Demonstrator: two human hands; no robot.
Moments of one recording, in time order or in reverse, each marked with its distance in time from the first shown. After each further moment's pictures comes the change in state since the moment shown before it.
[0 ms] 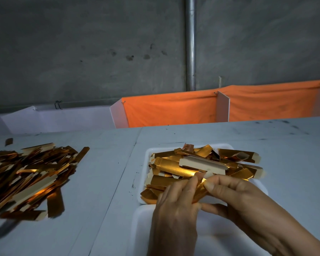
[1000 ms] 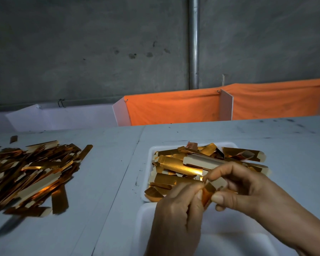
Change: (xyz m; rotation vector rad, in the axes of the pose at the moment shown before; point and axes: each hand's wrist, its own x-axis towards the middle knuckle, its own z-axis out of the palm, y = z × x) left_hand 0.005 0.001 -0.014 -0.265 0.022 -0.070; right_hand -0.008 -0.012 -0.009 -0.325 -0.100 -0.272
